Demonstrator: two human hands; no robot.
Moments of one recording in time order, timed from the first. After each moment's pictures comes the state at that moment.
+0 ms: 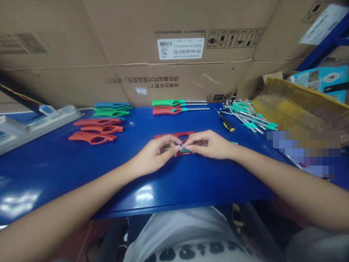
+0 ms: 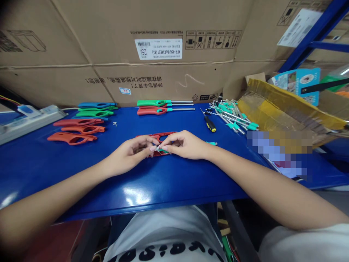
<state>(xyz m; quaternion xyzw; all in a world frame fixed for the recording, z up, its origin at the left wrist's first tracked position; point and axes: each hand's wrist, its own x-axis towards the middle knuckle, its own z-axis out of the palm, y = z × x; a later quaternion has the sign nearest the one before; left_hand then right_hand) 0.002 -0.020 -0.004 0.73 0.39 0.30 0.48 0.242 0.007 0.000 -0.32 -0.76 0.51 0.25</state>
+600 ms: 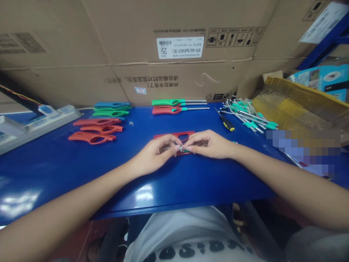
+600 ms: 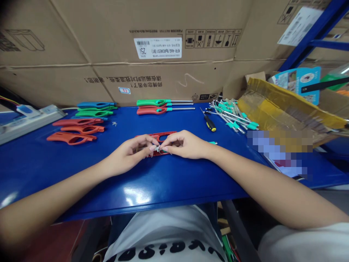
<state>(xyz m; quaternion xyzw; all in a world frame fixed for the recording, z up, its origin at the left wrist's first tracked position) 0.003 -0.020 -0.002 0.73 0.37 0.30 0.49 0.245 0.012 -0.004 -0.29 -0.79 0.48 0.24</state>
